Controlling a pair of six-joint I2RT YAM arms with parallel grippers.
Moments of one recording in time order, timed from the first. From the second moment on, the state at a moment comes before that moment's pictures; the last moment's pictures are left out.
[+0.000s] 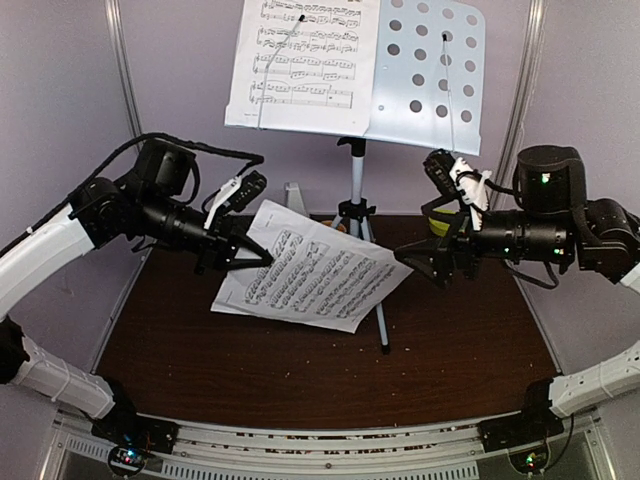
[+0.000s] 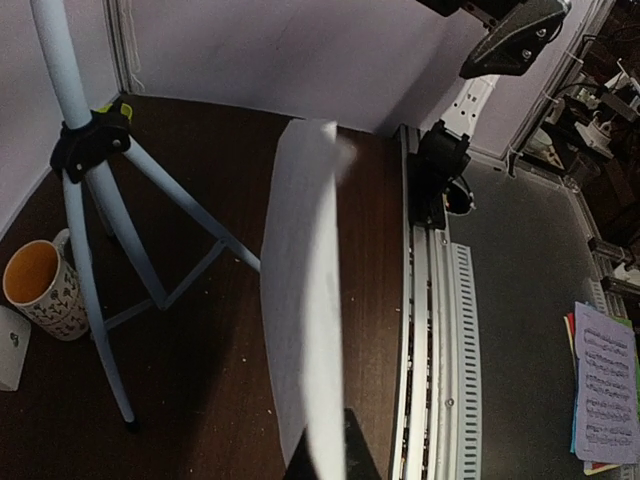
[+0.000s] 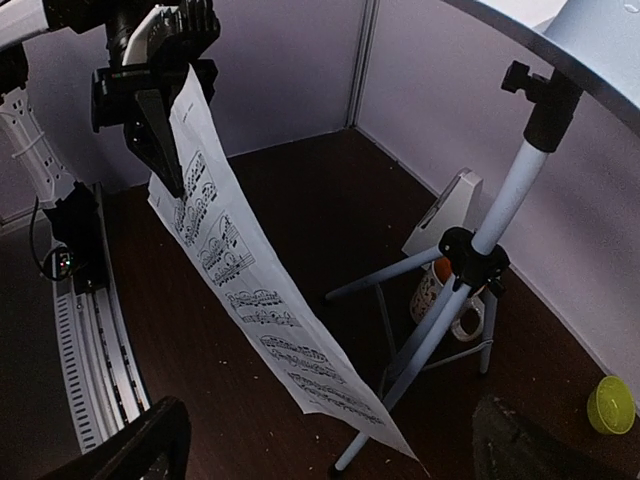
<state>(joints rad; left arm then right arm) -0.76 1.27 1.40 -0.75 0.67 0.25 1.08 1.04 1.36 -0.68 0.13 -0.08</state>
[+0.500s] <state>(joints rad) -0.86 1.39 1.57 -0.96 0.75 0.39 1.14 1.23 1.44 -0.67 0.03 -0.14</state>
